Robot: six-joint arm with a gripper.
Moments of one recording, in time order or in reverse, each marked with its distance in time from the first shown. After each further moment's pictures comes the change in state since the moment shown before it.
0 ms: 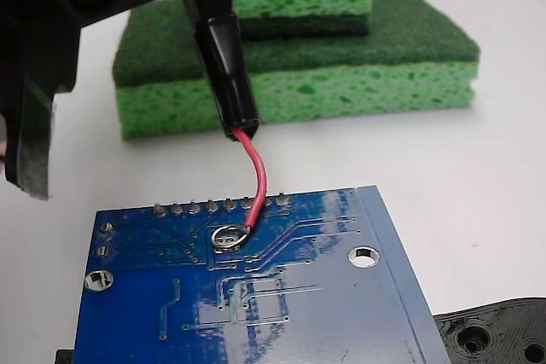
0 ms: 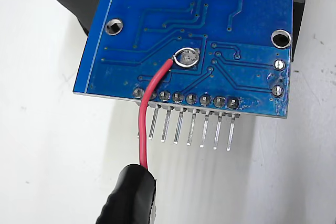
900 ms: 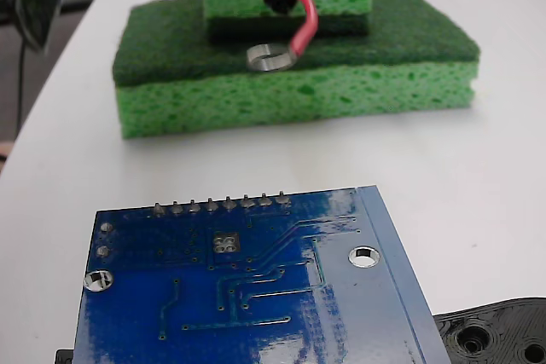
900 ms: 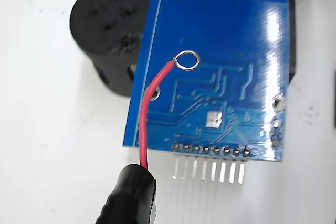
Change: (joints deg) arm -8.7 14.3 2.9 3.1 12.4 6.2
